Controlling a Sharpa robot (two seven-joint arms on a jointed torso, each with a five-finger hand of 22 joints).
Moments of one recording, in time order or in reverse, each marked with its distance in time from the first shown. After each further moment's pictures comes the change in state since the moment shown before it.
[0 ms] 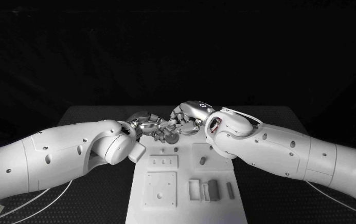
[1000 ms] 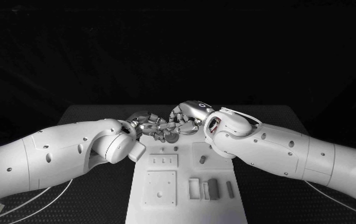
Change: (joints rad) left arm 0.000 0.003 0.000 -0.004 0.003 0.000 -0.015; left_hand 0.130 0.038 0.034 -0.001 0.000 0.017 -0.005 -0.005 -0.001 0.016 -0.012 -0.014 0.038 0.000 0.000 0.031 -0.023 0.010 -0.005 -0.002 -0.004 0.024; right arm -0.005 0.007 0.000 -0.003 0.001 -0.001 -0.002; right_hand 0.000 0.000 0.000 0.000 0.000 0.000 0.000 -0.003 0.004 0.000 0.000 0.000 0.001 0.002 0.002 0.000 0.000 0.000 0.000 0.000 0.000 0.000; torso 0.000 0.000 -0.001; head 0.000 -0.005
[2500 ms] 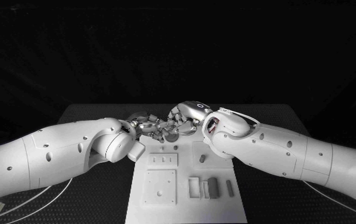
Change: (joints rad) left arm -0.001 0.000 0.000 -0.002 0.000 -0.005 -0.041; left_hand -0.021 -0.015 0.064 -0.004 0.014 0.052 -0.023 0.007 0.005 0.046 -0.018 -0.023 0.060 0.000 -0.008 0.058 -0.031 -0.020 0.015 -0.014 -0.018 0.043; right arm -0.006 0.009 -0.001 0.003 0.000 0.001 -0.006; right_hand 0.000 0.000 0.000 0.000 0.000 0.001 0.001 0.001 -0.001 0.000 0.000 0.004 0.001 -0.002 -0.002 0.000 0.000 0.000 0.004 -0.001 0.004 0.000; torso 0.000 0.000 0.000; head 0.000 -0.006
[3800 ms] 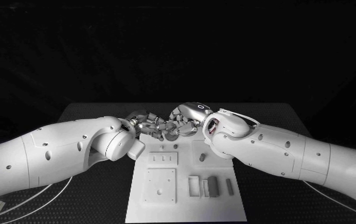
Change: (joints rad) left arm 0.001 -0.001 0.002 0.003 -0.002 -0.015 -0.006; left_hand 0.137 0.021 0.072 -0.005 0.071 0.014 0.003 -0.002 -0.003 0.036 -0.014 -0.007 0.034 0.004 -0.011 0.044 -0.007 -0.001 0.000 0.000 -0.021 0.029; right arm -0.007 0.004 -0.012 -0.022 -0.011 -0.003 0.000; right_hand -0.044 -0.047 -0.028 0.019 0.000 -0.034 0.044 -0.047 -0.013 -0.029 0.029 -0.013 -0.013 -0.013 0.017 -0.006 -0.005 0.000 -0.007 0.000 -0.006 0.000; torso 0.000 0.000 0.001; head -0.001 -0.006
